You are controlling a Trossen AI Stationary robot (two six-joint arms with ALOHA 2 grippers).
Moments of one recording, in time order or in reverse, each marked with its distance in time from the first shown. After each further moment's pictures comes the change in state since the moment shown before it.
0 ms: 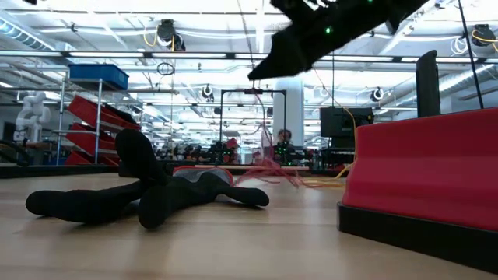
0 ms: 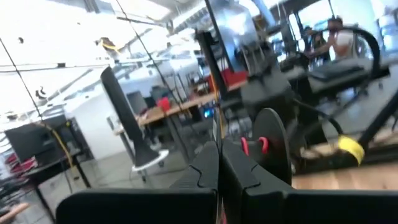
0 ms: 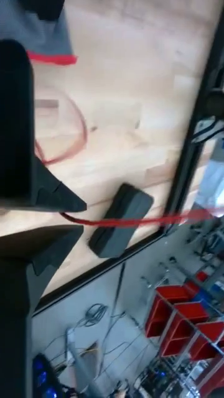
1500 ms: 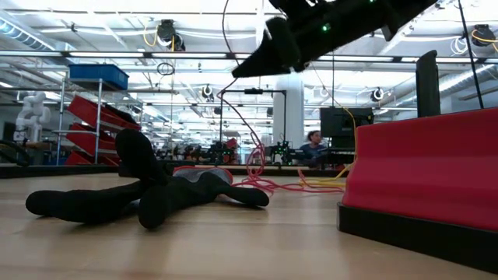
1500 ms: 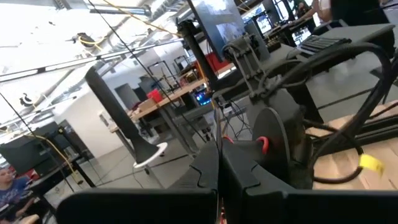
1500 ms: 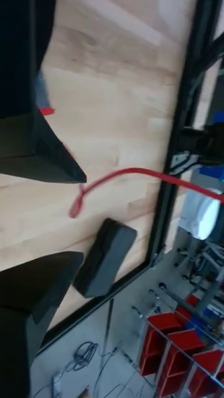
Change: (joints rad) left arm 0.002 -0.051 0.267 -0.481 0.010 0.006; right arm 0.015 0.058 -0.002 0.111 -0.094 0.071
